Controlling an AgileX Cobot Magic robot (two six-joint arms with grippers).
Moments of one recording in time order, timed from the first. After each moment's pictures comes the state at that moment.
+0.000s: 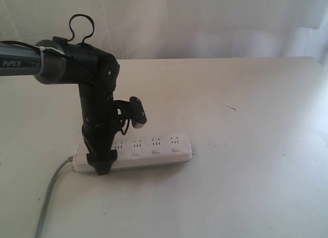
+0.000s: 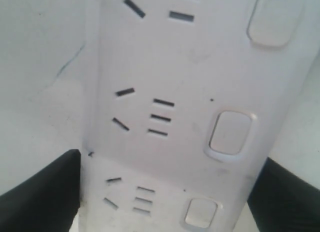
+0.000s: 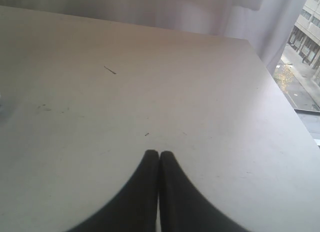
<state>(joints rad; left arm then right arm) -0.45 2.06 -1.48 0.07 1.08 0.72 0.03 0.01 0.00 -0.03 0.37 -0.07</state>
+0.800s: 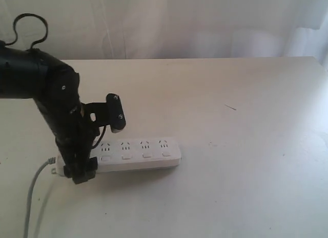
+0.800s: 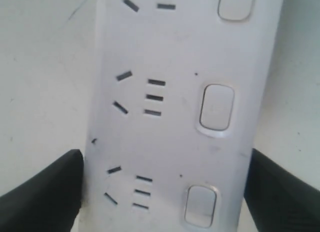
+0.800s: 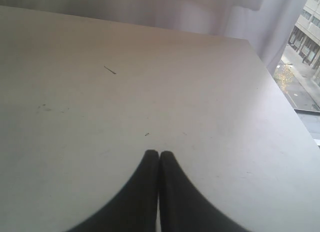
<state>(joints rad) -0.45 1.75 -1.10 0.11 0.78 0.66 0.03 0.01 0.00 -0.03 0.37 -0.07</state>
